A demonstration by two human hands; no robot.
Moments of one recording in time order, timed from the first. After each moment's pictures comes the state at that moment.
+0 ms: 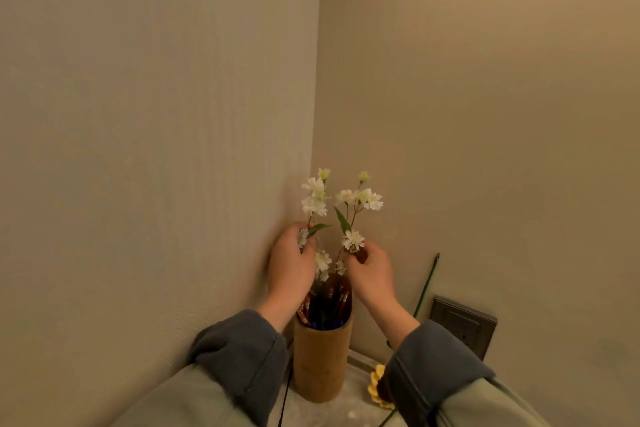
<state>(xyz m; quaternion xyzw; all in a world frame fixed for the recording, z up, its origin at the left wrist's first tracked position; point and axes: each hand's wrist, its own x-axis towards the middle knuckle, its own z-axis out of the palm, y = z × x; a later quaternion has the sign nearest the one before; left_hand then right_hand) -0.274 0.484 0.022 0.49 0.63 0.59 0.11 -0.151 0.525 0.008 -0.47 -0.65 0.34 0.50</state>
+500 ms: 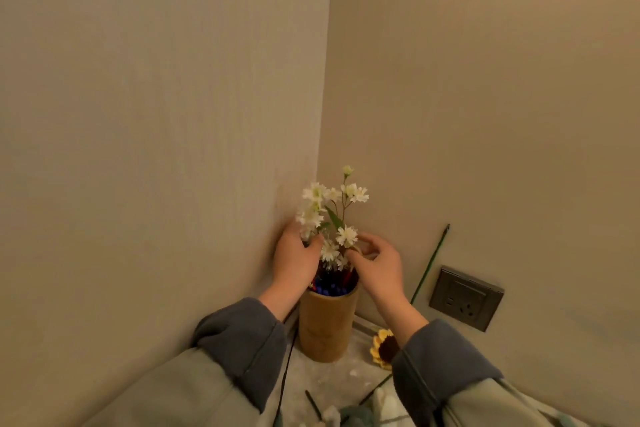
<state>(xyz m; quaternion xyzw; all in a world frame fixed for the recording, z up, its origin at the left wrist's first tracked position) -0.272 0.471 -0.014 0.47 0.64 0.58 0.18 -0.138 0.515 -0.032 -0.51 -0.63 0.35 0.47</state>
